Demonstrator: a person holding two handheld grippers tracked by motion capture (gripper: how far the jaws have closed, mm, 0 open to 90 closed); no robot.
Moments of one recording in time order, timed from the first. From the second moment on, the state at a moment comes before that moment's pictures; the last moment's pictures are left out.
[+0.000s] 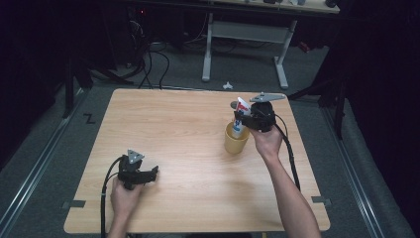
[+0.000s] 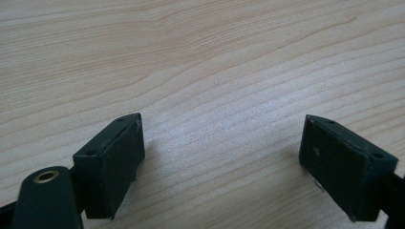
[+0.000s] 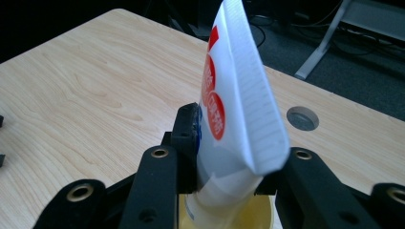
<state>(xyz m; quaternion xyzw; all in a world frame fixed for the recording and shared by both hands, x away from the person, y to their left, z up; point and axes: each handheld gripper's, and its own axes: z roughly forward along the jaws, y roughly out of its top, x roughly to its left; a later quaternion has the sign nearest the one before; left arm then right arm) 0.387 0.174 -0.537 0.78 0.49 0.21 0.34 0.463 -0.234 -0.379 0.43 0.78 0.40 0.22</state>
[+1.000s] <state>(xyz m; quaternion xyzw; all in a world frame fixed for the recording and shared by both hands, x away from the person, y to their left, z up) 0.387 0.174 -0.537 0.78 0.49 0.21 0.34 0.472 -0.232 -0.416 0.45 0.78 0.37 0.21</state>
